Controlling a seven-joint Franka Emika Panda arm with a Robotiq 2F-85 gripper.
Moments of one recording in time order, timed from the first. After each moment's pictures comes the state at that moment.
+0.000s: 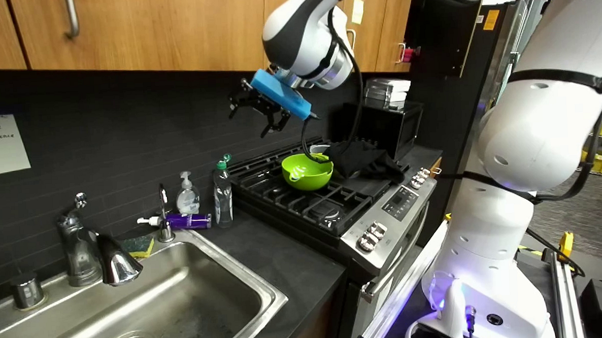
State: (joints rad) arm 0.14 -0.18 0.08 -2.60 0.61 3.03 0.41
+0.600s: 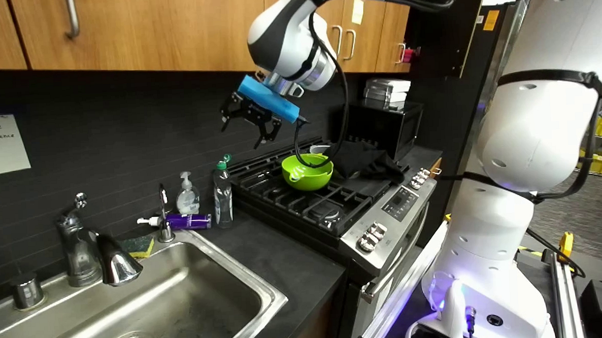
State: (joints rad) arm 0.12 -0.06 0.08 -2.48 0.61 2.88 0.44
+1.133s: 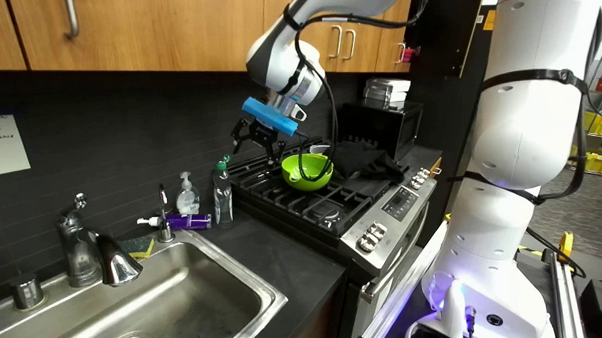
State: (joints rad) arm 0.03 0.14 0.05 -2.35 0.75 2.72 0.41
